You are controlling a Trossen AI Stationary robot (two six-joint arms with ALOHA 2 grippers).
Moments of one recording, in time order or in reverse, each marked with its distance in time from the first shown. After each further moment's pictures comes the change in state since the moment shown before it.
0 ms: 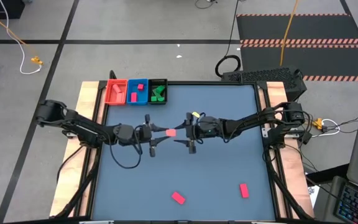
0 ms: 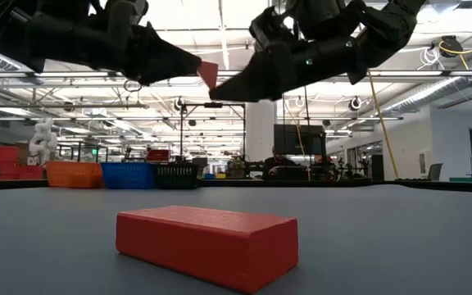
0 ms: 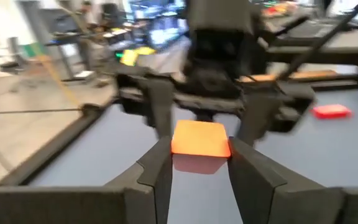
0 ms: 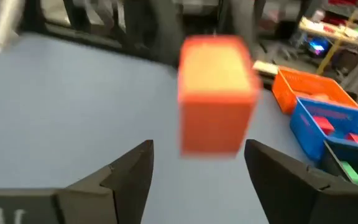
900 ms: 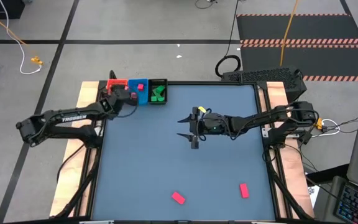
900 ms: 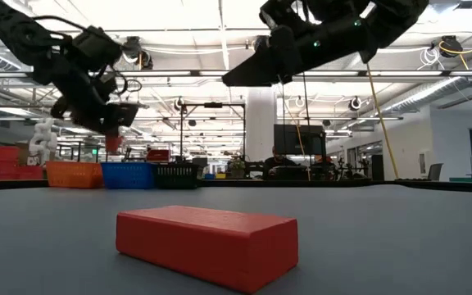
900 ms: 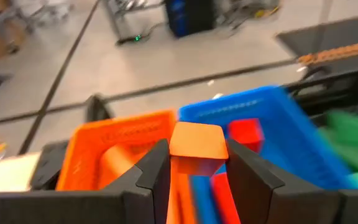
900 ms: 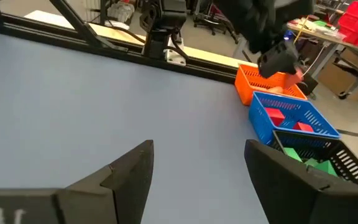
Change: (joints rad) left arm 0.755 -0.315 0.000 -0.867 -0.435 -0.455; right arm 0.000 -0.136 0.000 -0.151 0.123 0.000
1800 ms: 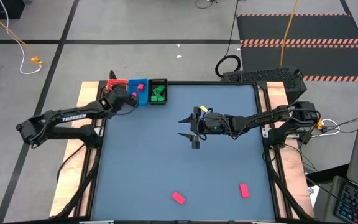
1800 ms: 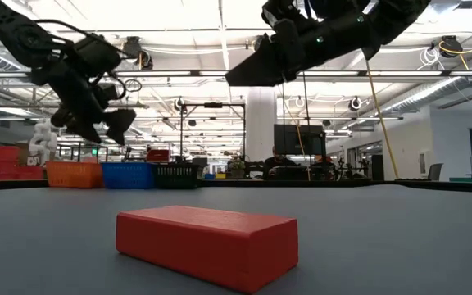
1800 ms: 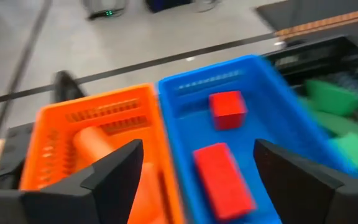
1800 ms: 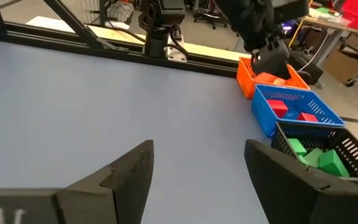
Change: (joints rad) left arm 0.065 0.002 0.000 -0.062 0.173 -0.003; right arm 0.001 -0.027 0.000 -0.046 -0.001 0.060
